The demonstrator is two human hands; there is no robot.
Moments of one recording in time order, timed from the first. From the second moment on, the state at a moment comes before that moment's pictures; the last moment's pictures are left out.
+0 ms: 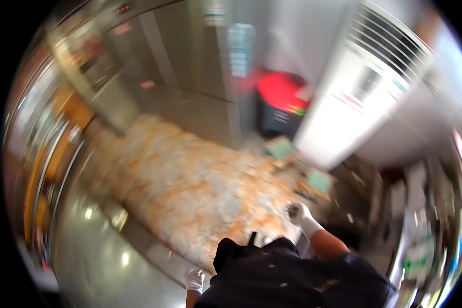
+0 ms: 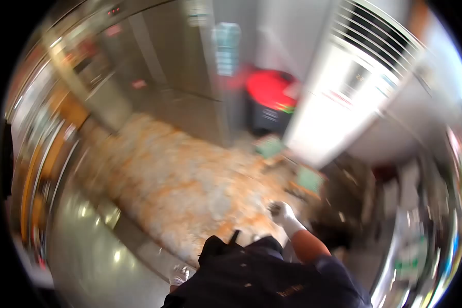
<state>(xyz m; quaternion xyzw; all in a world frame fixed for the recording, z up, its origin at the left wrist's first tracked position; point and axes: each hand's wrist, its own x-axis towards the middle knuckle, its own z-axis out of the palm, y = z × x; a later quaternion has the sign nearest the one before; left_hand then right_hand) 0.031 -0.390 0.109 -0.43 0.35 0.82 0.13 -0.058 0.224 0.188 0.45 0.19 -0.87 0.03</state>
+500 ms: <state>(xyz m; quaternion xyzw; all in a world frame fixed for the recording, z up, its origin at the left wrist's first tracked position) -0.331 -0.544 0.102 -0.38 0.23 0.90 -0.05 -0.606 0.035 0.189 0.44 0.21 -0.86 0.13</state>
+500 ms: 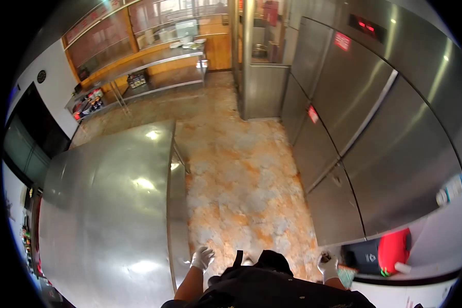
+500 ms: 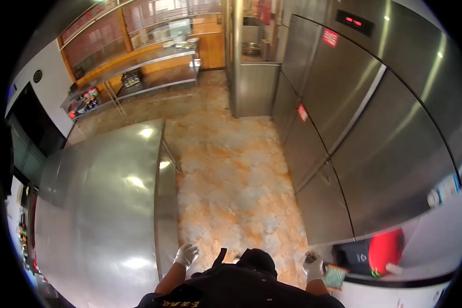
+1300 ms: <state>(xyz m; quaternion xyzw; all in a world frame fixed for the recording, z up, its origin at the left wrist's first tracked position) -0.882 -1.058 0.246 -0.40 0.08 0.84 -0.37 -1.393 -0.859 0.216 0.27 0.23 -0.83 0.42</state>
